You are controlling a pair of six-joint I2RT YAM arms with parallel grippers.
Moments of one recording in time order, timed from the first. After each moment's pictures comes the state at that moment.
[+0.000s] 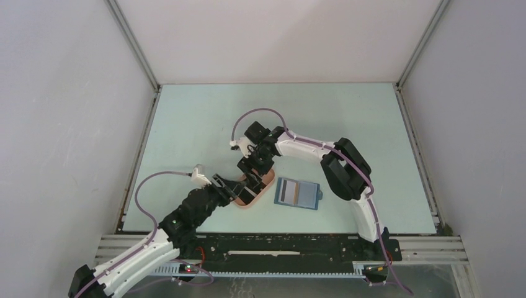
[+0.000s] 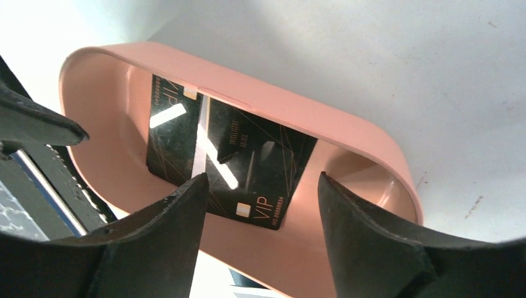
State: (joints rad) left arm -0.75 0.40 0.06 0.02 -0.23 -1.10; right arm 0.85 2.15 1.66 -0.71 -0.41 -0.12
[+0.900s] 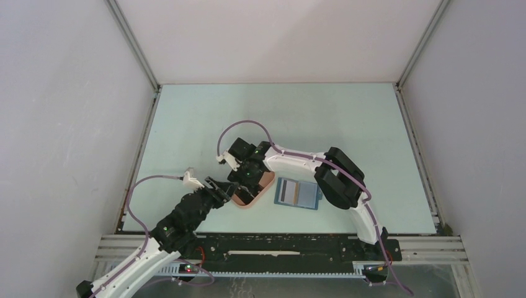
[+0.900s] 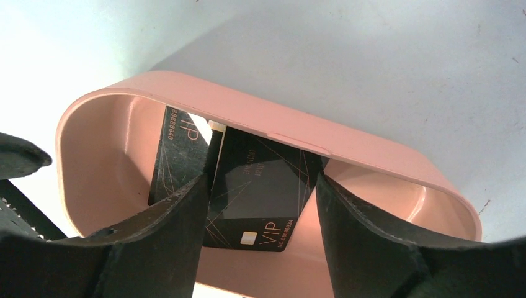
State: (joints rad) left arm -0.75 0.13 0.08 -0.24 -0.31 -1.06; right arm 1.01 2.16 1.66 -0.67 -0.11 -0.09
